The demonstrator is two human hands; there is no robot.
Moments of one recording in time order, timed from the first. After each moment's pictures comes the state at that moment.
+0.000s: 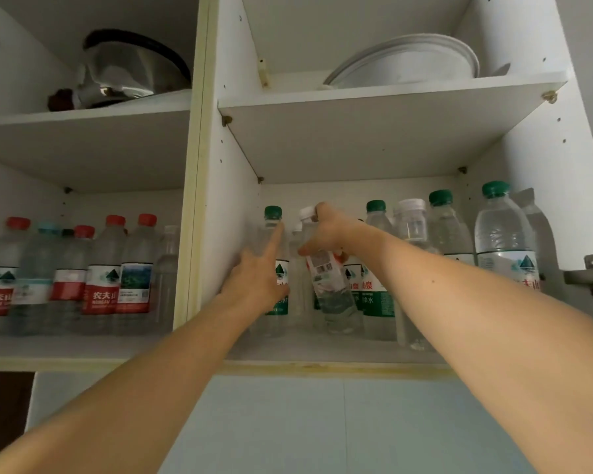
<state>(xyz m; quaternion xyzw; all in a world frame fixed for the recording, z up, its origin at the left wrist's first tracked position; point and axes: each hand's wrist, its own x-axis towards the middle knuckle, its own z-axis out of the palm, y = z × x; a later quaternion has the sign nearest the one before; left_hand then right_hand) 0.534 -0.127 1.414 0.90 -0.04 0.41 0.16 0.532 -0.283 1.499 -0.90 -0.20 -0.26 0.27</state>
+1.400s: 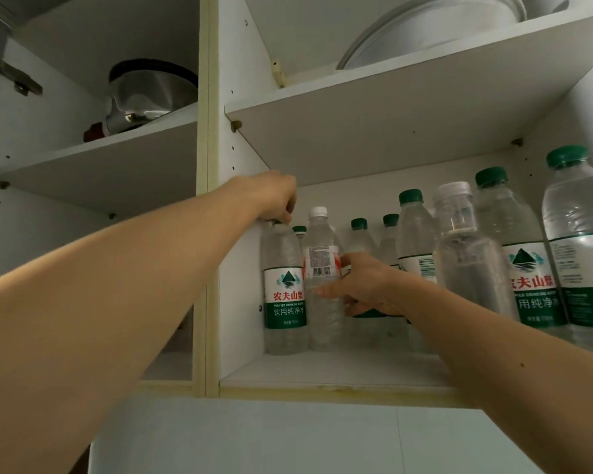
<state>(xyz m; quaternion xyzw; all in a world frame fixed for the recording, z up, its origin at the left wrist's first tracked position) 0.514 -0.121 1.570 0.92 -0.03 0.36 -0.17 0.580 -0.284 1.436 -0.81 -0.28 -0.07 0.51</state>
